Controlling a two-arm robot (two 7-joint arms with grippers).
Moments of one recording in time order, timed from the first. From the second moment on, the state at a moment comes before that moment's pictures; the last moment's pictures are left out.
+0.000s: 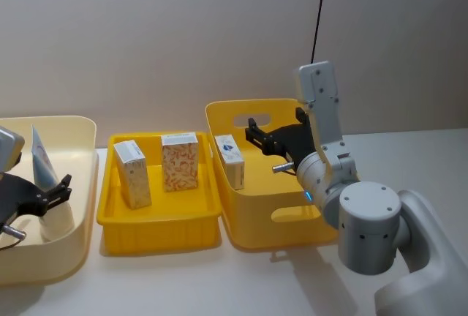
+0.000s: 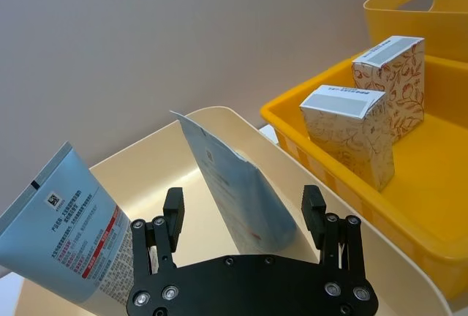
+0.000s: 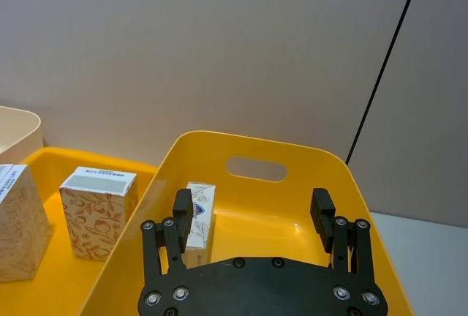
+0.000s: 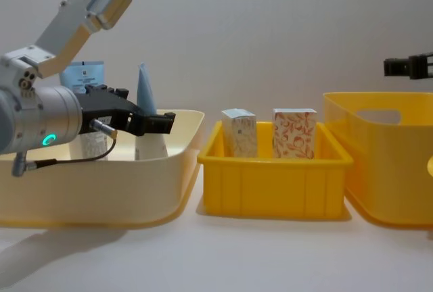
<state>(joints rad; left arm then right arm) -0.52 0.35 0.46 -1.35 -0.14 0.16 -0.17 0.37 0.16 -0.16 -1.58 0.05 0.43 -0.06</state>
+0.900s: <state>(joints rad) -0.53 0.34 0.46 -1.33 -0.13 0.16 -0.17 0.37 0.16 -0.16 -1.58 0.05 0.43 -0.06</state>
